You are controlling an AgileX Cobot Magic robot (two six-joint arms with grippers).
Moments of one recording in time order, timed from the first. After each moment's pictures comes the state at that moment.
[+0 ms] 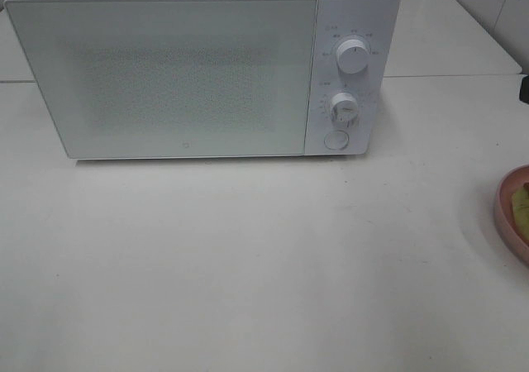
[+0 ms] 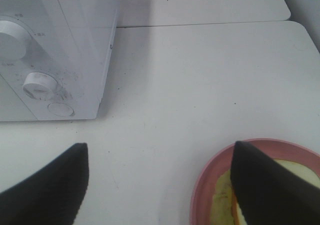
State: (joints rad) left arm -0.03 0.00 -0.52 -0.07 1.07 0.03; right arm 0.02 0.94 -0.54 0.02 0.16 0.03
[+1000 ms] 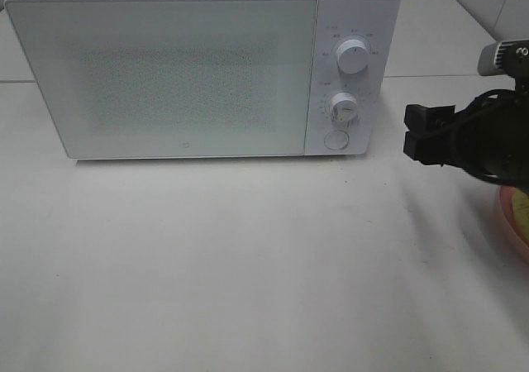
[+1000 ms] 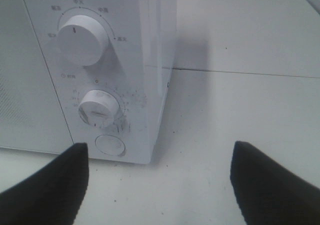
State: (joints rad) left arm -0.03 0.00 -0.52 -0.07 1.07 0.03; right arm 0.39 1.41 -0.32 0.34 -0.81 -0.19
